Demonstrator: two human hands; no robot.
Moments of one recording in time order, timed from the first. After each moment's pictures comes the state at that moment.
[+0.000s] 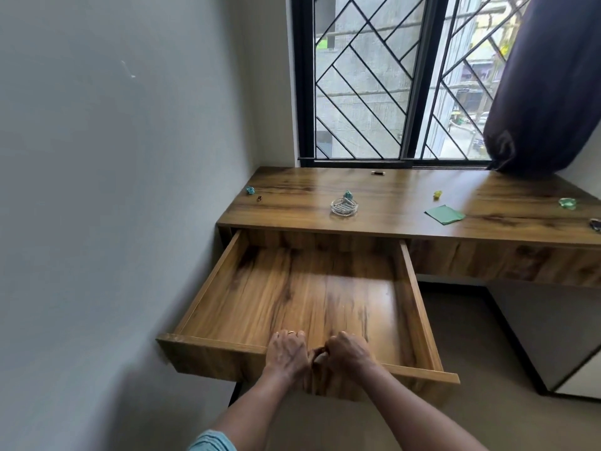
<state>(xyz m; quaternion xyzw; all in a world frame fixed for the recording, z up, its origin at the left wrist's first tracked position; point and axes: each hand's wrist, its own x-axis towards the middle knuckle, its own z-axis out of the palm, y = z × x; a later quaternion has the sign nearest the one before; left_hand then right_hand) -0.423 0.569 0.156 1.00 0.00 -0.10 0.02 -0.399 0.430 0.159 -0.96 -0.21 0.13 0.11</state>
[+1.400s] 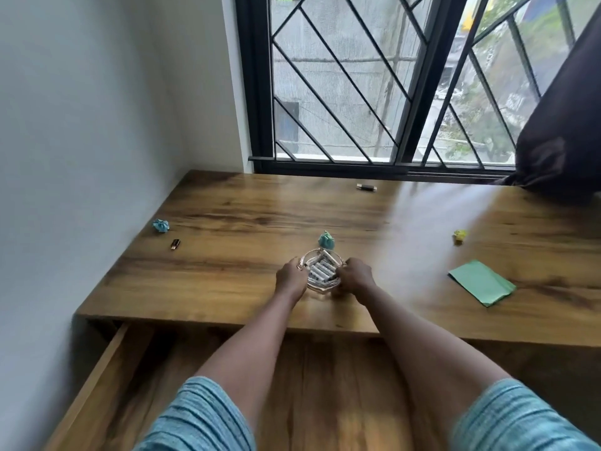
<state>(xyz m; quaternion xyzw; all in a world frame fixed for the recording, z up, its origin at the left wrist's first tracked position) 0.090 0.531 0.179 0.87 0.15 -0.05 0.46 0.112 0.402 0.181 -0.90 0.16 0.09 0.39</state>
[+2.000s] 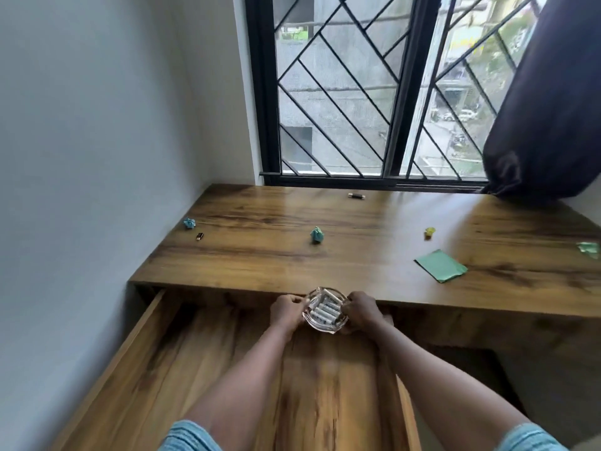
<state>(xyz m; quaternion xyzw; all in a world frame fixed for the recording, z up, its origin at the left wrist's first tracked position) -0.052 0.505 0.164 0.80 0.24 -0.06 0.55 -0.053 0.346 0.203 -0.93 0.08 0.15 0.33</state>
